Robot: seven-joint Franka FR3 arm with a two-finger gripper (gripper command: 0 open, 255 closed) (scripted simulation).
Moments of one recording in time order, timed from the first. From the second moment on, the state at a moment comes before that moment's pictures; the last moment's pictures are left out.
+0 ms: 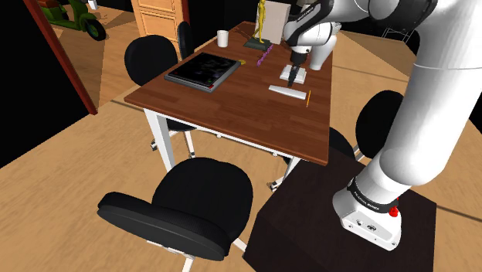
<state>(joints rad) -0.18 0.33 -0.46 -1.94 0.16 2.25 -1.03</state>
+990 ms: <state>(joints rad) -0.28 0.60 -0.39 -1.76 0.28 2.31 -1.15</state>
